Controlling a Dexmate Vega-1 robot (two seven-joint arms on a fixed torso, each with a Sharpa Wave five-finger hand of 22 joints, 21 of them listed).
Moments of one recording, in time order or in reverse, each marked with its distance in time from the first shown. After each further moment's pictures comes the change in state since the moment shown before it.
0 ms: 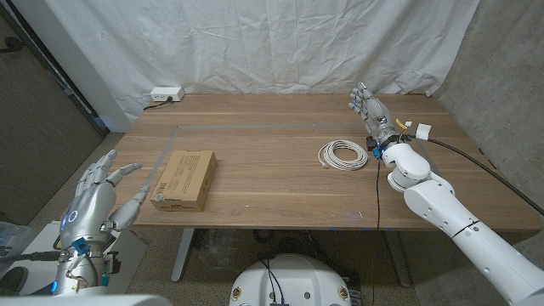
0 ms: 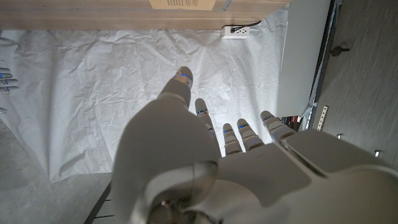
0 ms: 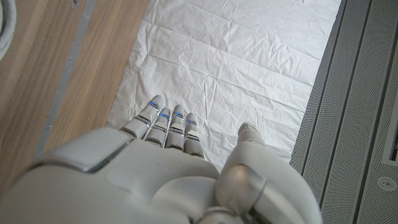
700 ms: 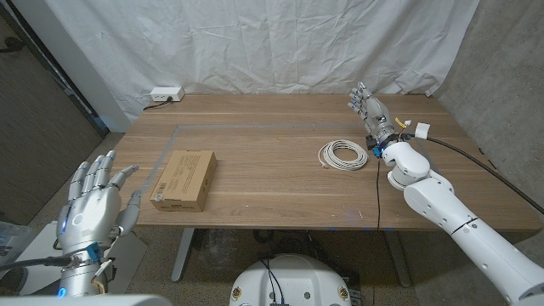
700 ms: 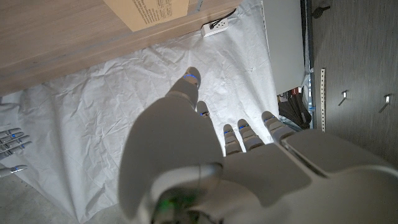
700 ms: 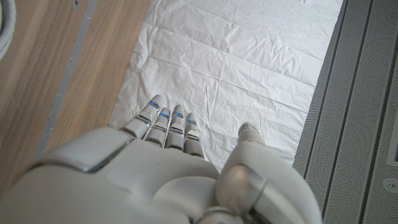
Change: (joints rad) left arm 0.033 0.062 0.112 -0.026 0.284 0.267 0.067; left_hand 0.068 0.026 0.026 0.004 -0.047 -0.031 -0.020 -0.012 0.017 -0.037 -0.034 0.000 0.000 -0.021 -0.027 0.000 0.000 -0.007 0.007 0.000 0.000; right arm 0.022 0.003 -0.006 0.029 0.013 -0.003 0.022; right_hand 0.000 0.000 -0.004 -0.004 -0.004 0.000 0.000 0.000 0.000 0.000 0.000 0.000 0.000 0.000 0.000 0.000 0.000 0.009 -0.002 -0.007 0.000
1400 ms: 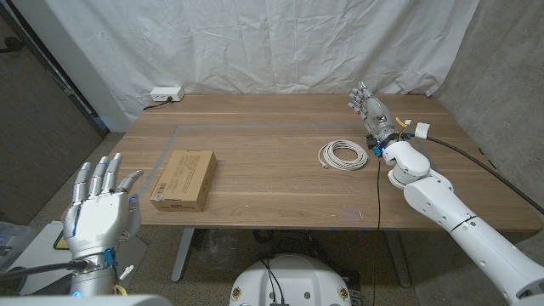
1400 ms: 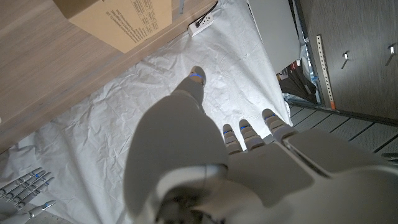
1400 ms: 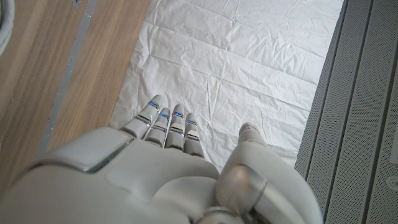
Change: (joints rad) left arm -0.031 0.109 0.101 0.072 0.138 0.223 0.077; left_hand 0.046 0.001 0.012 0.006 -0.044 0.059 -0.088 0.004 0.000 0.035 -0.060 0.016 0.000 -0.004 -0.014 0.000 -0.002 0.006 -0.024 0.011 0.000; right arm 0.014 0.002 0.000 0.027 0.013 0.009 0.016; right_hand -0.005 -0.005 0.000 0.000 0.000 0.004 -0.004 0.000 0.000 0.004 0.004 0.000 0.000 0.000 0.000 0.000 0.000 0.000 0.000 -0.004 0.000
